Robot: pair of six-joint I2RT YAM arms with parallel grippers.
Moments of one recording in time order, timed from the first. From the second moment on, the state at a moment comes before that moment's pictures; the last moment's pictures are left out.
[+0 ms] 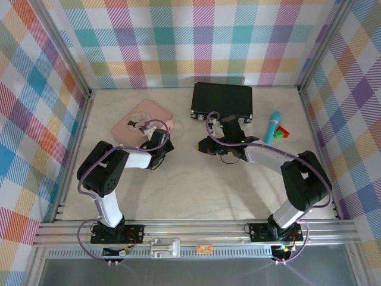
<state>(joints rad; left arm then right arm) -0.46 1.81 0.80 0.29 -0.22 -0.86 0.54 1.61 0.95 -0.06 -0.58 0.63</state>
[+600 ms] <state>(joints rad) -0.42 1.69 0.59 0.64 0.03 -1.15 0.56 1.77 0.84 0.38 -0.73 0.92</state>
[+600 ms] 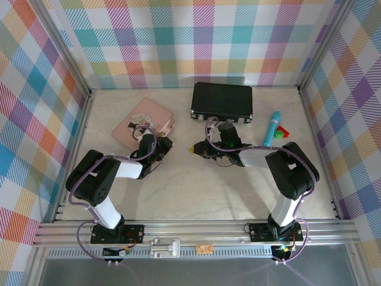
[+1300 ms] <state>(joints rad) -0.40 1.73 0.58 0.89 0.13 -1.31 0.62 1.91 0.85 0.78 -0.67 1.15</state>
